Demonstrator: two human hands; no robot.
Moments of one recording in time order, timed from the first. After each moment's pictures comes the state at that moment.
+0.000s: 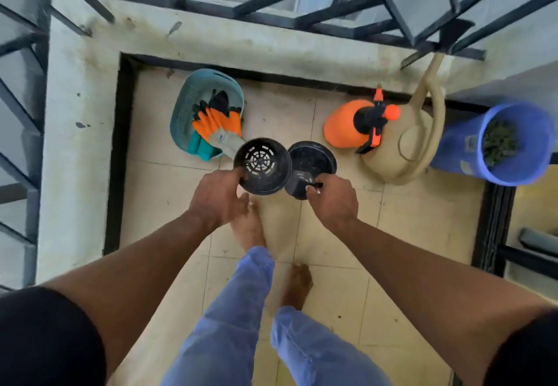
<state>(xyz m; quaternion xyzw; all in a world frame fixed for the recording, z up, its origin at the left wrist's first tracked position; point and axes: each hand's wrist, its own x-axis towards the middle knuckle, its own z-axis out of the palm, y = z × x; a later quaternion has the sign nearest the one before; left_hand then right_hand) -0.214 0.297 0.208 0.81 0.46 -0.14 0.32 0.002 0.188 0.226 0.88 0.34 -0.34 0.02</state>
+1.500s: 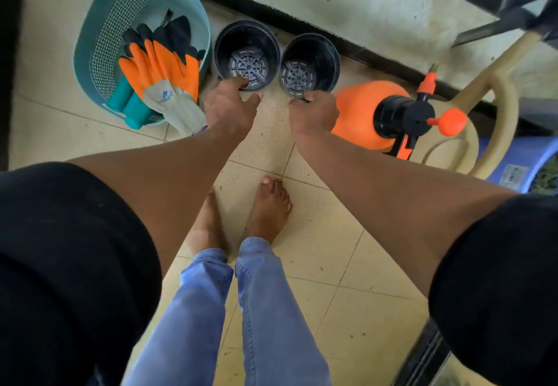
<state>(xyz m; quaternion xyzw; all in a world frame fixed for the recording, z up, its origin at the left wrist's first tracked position) -0.067 0.363 0.003 0.59 0.71 0.01 0.40 0.070 0.325 0.028 0.91 0.16 -0.34 -0.16</state>
